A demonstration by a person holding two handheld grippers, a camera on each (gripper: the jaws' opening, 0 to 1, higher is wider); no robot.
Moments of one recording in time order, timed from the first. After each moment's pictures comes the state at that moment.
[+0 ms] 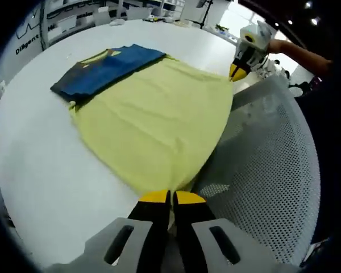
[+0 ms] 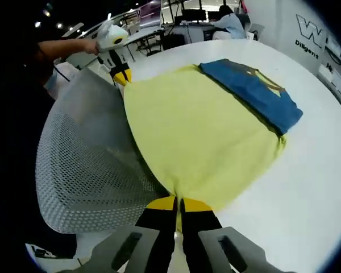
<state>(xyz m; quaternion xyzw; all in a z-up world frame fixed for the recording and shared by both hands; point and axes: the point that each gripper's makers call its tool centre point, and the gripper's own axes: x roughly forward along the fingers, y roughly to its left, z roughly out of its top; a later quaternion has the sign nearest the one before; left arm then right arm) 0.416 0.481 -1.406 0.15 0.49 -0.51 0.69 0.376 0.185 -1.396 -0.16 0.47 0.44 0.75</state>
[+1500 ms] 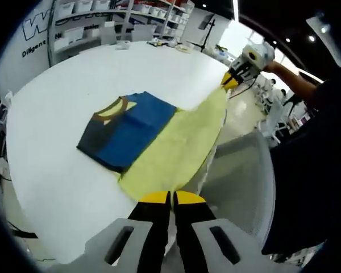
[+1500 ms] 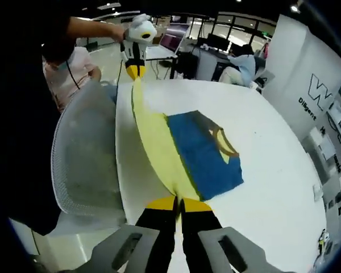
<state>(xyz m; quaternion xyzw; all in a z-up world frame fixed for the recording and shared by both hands) 0.500 0.456 -1.281 0.12 0.42 -0.50 0.74 0.482 0.167 -1.274 -0.32 0.33 0.45 0.77</state>
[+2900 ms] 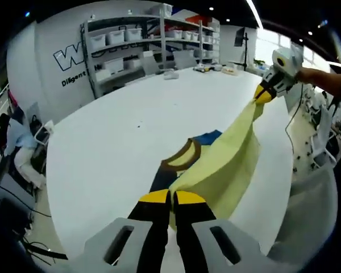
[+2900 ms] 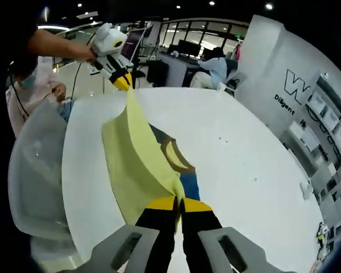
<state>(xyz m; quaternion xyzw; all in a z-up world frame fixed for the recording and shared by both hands) 0.658 0.438 -1.292 0.16 0.32 -0.37 0.86 0.619 0.162 -1.283 -0.28 0.30 0.38 0.83</state>
